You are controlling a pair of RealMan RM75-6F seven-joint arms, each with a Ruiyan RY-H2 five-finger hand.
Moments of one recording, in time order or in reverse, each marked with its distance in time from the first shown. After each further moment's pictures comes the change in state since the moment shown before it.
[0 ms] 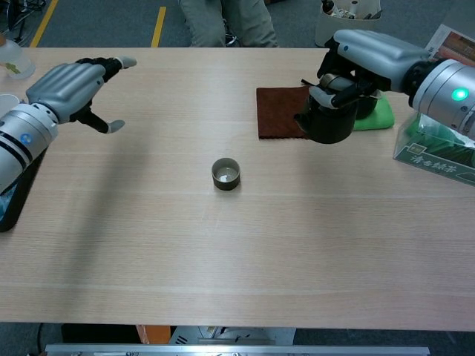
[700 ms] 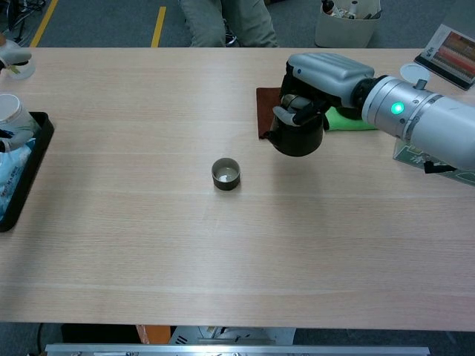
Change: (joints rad) left arm 0.315 0.226 0.140 -0.118 0.363 0.292 -0.248; right arm 0.105 -0.139 0.001 0.079 0.101 -0.062 -0.109
